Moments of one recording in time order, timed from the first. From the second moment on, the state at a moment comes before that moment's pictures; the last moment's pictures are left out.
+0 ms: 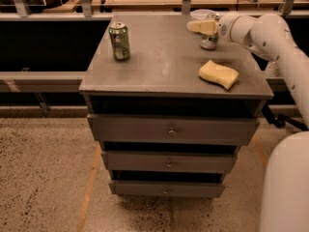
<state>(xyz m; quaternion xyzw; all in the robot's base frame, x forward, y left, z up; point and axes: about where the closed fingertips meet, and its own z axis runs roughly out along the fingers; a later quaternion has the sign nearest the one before) 0.886 -0.221 0.938 -0.17 0.73 0.13 0.65</state>
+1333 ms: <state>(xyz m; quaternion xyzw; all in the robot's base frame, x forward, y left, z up) 0.887 -0.178 0.946 -0.21 0.73 0.23 0.61</state>
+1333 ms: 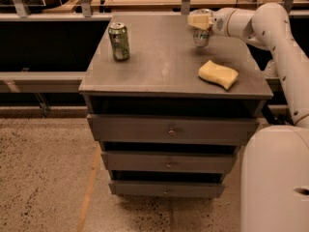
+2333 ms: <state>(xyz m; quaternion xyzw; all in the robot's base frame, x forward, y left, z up) 0.836 -0.099 0.965 -0.29 0.70 0.32 0.56</state>
